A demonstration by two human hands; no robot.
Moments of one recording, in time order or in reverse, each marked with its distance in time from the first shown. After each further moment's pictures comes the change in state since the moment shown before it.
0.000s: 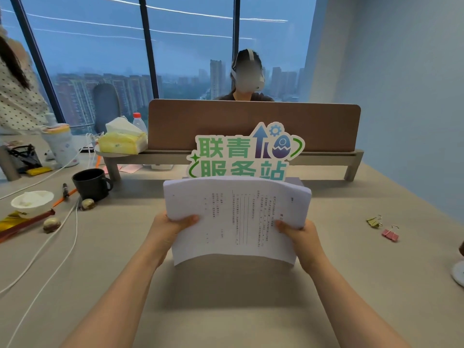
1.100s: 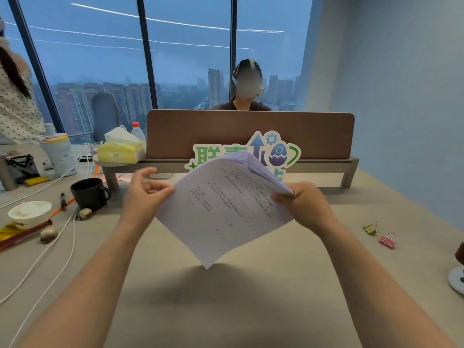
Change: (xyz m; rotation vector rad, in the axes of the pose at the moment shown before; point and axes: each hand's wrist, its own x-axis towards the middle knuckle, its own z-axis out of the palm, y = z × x) left_hand 0.025 0.070 -0.021 0.325 0.228 0.299; right_hand 0.023 -0.107 0.011 -0.788 -0.086 -0.223
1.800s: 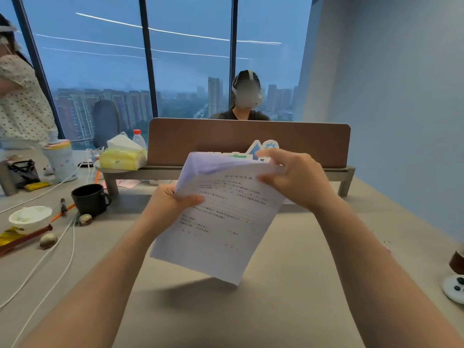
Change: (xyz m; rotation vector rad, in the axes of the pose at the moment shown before) left_hand -0.013 0.039 0.018 -0.003 -0.324 -0.041; right_hand 0.018 -0.063 -0.030 -0.312 0.096 -0.367
